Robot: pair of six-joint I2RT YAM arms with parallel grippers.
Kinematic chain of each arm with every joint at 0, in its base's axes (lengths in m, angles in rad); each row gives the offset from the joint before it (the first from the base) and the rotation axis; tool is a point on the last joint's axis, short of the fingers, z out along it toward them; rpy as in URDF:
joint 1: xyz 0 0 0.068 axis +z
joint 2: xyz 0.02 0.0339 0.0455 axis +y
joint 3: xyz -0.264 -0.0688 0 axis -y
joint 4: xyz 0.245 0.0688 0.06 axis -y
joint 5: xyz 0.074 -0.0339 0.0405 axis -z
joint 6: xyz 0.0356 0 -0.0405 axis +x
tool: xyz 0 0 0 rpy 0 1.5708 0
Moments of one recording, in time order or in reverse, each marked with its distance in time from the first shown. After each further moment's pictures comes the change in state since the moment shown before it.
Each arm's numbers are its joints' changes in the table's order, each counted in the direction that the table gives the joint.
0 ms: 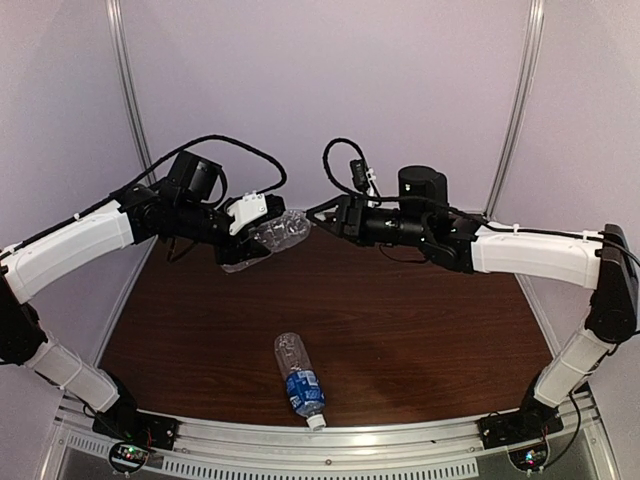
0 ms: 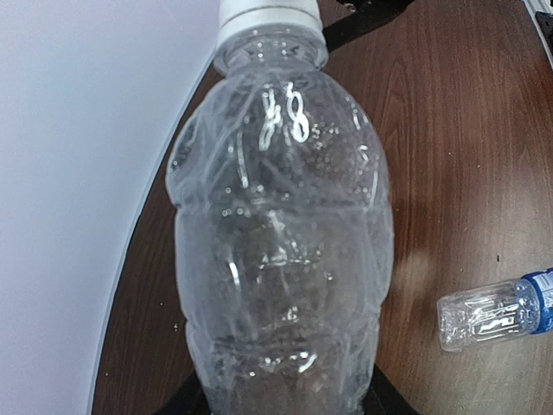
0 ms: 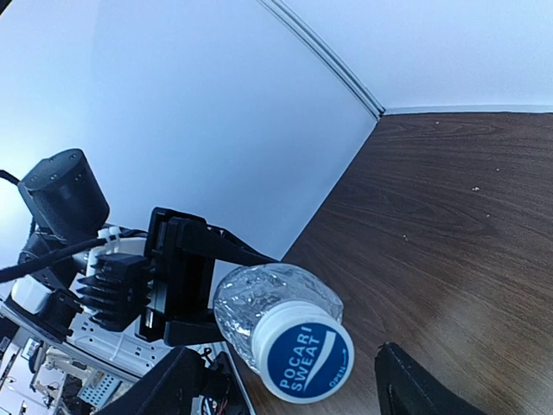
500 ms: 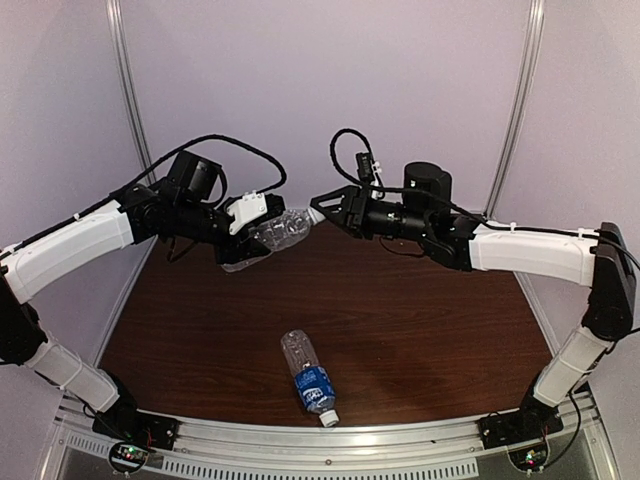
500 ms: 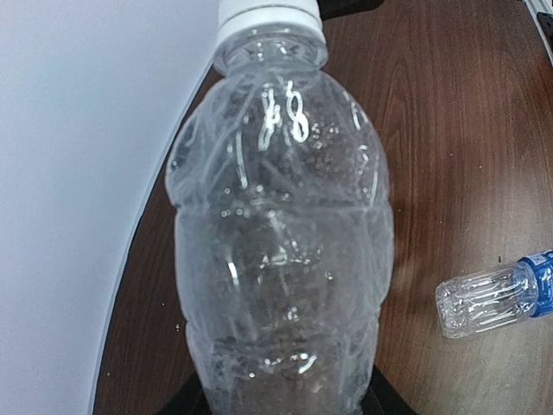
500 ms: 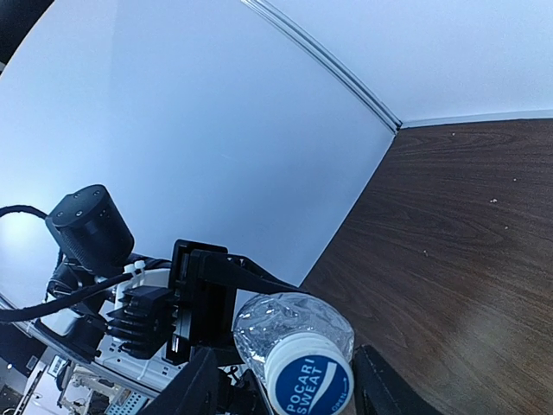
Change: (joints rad) left arm 0.000 0.000 0.000 0.003 -0.002 0.000; right arm -0.025 0.020 -0.001 0.121 -0.040 0.108
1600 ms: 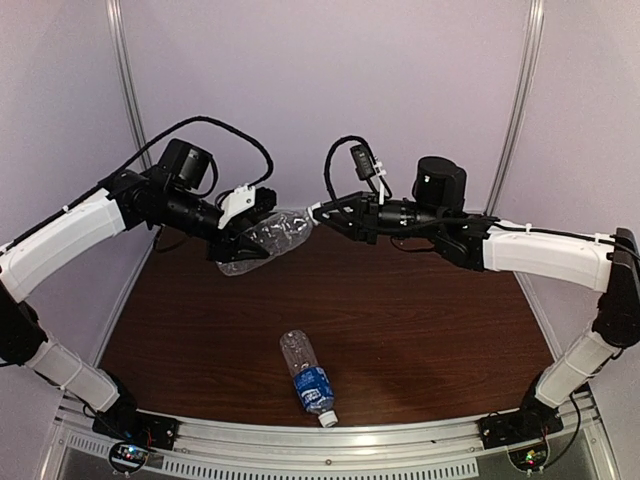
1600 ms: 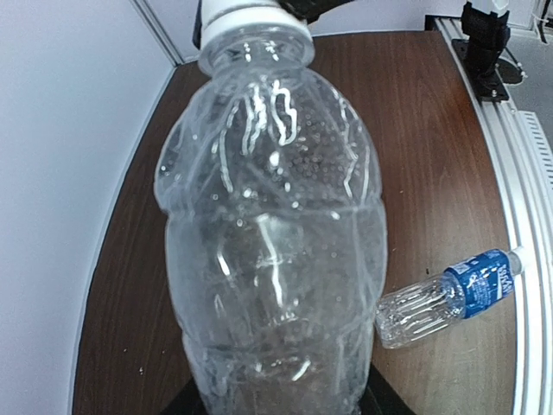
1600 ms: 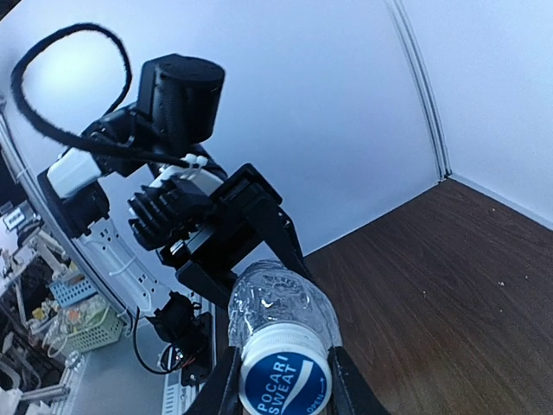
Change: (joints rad) left arm 0.031 0.000 0.086 -0.140 0.260 0.077; right arm 0.000 -0.059 -0.021 0.004 -0.203 -0.404
